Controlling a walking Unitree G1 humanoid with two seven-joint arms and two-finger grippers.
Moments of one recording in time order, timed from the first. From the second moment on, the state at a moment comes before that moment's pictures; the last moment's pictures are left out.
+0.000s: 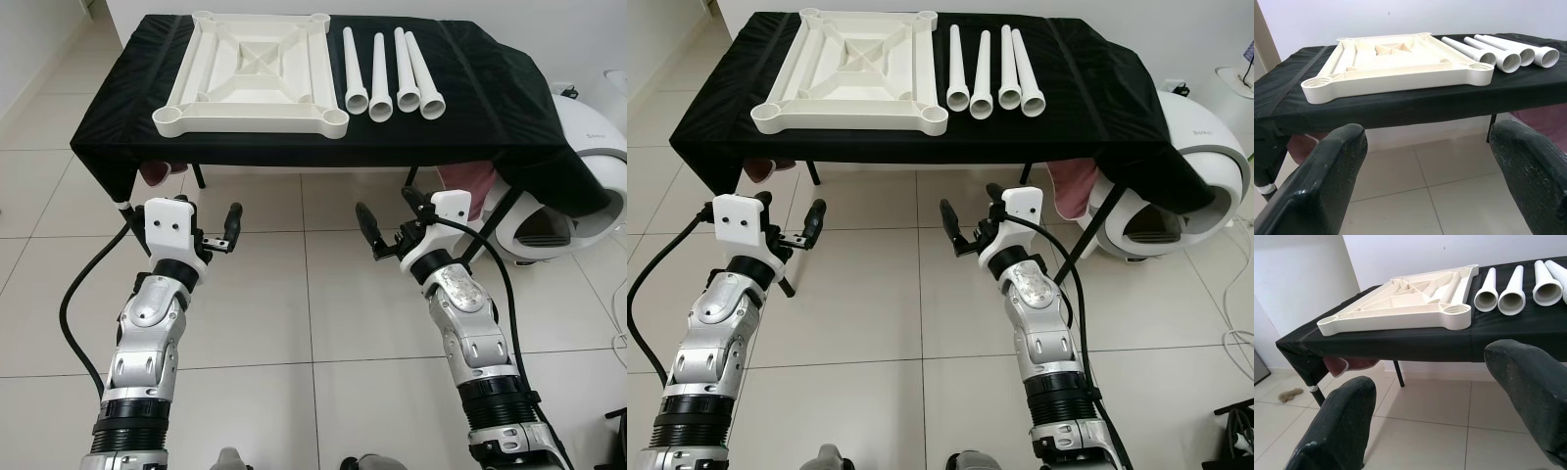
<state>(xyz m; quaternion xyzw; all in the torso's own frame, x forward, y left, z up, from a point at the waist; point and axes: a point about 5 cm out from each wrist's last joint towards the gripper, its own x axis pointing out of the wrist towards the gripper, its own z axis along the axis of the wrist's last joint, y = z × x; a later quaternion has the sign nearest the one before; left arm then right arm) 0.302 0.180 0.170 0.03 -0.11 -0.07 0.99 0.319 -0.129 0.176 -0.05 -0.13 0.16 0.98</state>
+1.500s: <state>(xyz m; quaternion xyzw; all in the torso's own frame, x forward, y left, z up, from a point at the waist) 0.301 0.185 0.170 0.02 -0.11 -0.06 0.99 0.318 -0.122 0.179 -0.05 -0.14 0.17 0.97</state>
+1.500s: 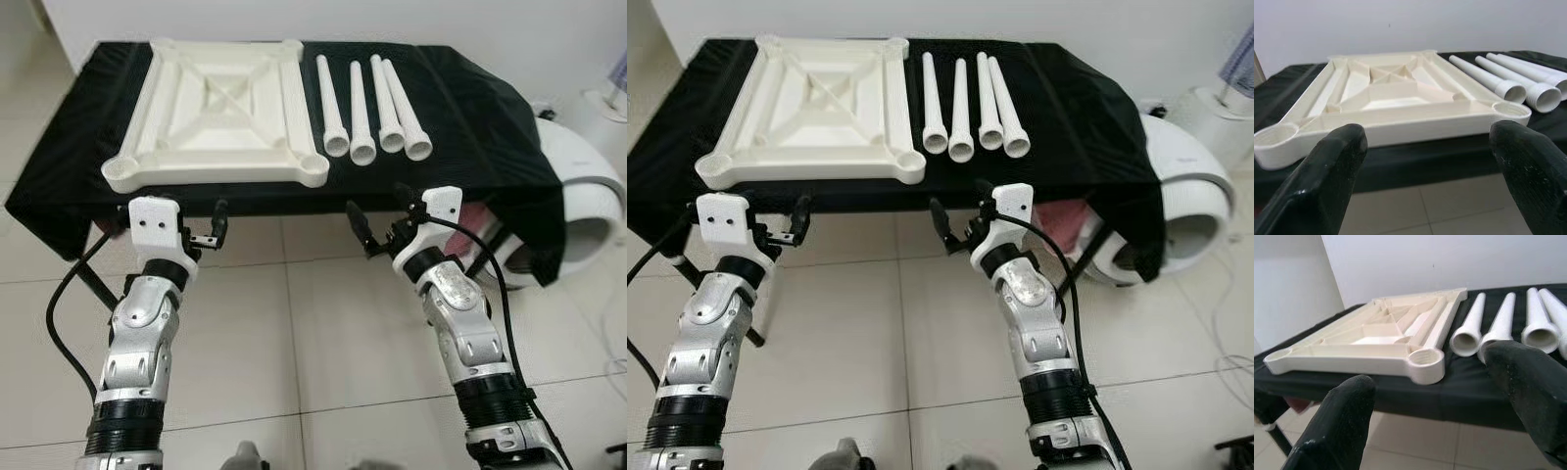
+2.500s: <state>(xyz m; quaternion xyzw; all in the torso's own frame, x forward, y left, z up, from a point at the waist) 0.300 0.187 0.174 0.02 -0.12 -0.06 0.99 0.318 -0.122 0.181 -0.06 -0.14 0.18 0.97</state>
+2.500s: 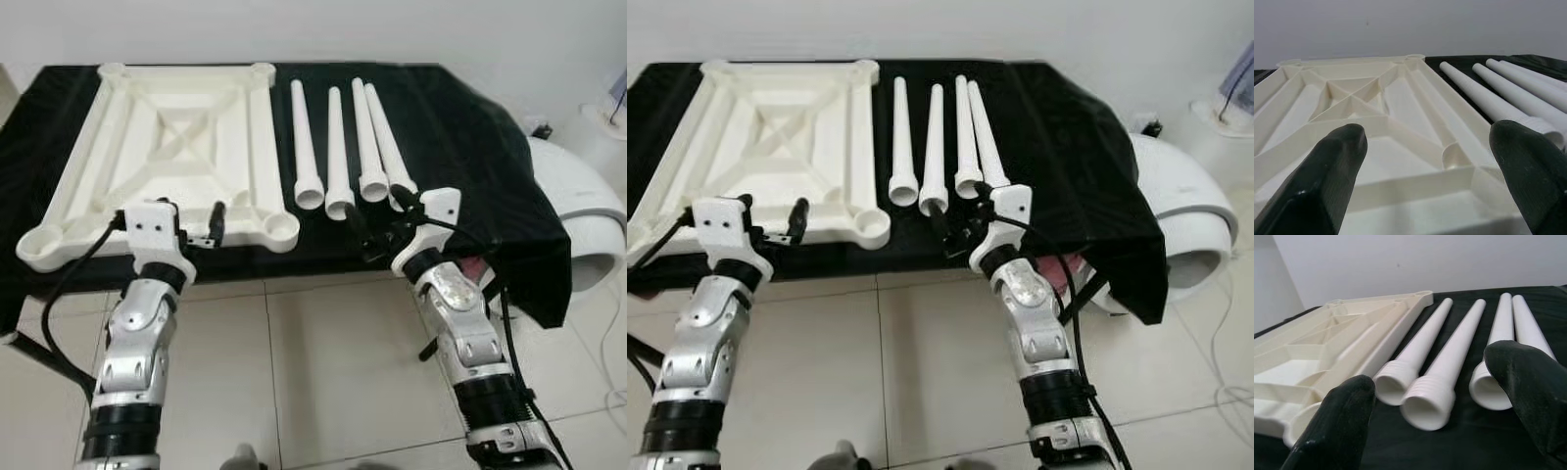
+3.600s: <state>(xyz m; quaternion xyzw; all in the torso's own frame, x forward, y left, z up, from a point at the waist) 0.299 0.181 0.172 0.01 -0.11 -0.07 0.99 0.316 -0.130 0.177 -0.06 -0.14 0.16 0.98</state>
